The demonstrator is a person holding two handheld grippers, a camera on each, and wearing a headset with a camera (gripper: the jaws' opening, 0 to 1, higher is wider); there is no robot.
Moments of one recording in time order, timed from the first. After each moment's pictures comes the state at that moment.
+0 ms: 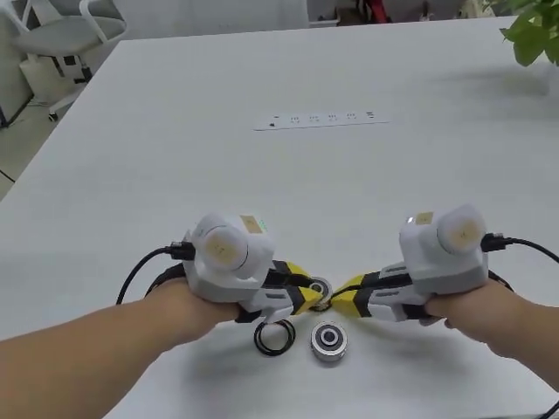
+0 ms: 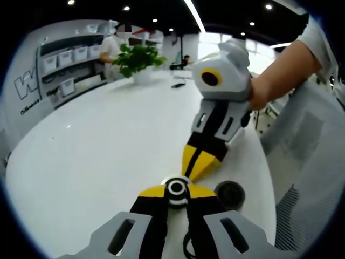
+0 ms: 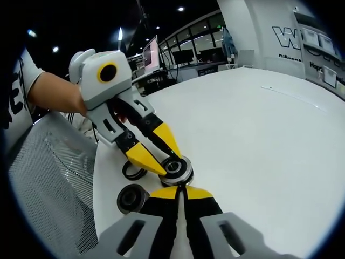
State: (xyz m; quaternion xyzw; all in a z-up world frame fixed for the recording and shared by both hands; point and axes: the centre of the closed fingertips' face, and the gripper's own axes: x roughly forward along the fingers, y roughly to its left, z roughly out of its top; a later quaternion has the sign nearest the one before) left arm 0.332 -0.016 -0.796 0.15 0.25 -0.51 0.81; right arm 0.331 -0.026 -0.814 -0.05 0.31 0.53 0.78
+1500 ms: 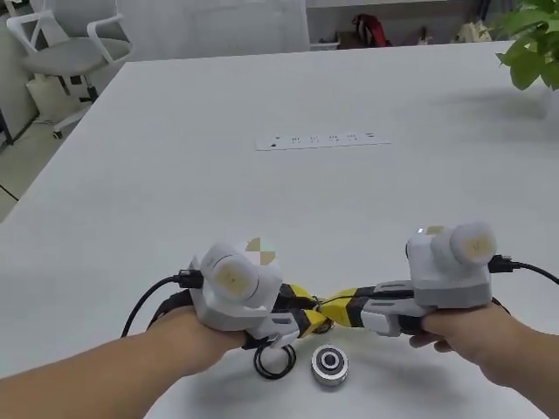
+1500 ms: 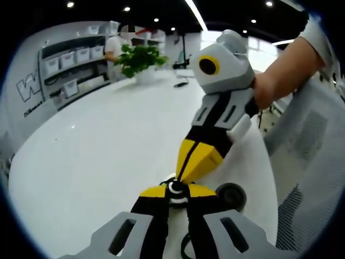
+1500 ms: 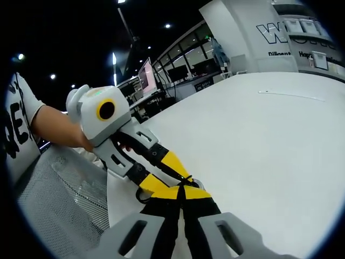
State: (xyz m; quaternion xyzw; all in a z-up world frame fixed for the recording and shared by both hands) left arm 0.333 -0.019 -0.797 0.17 0.25 -0.50 0.81; right arm 0.331 -0.013 -0.786 0.04 0.29 0.53 0.79
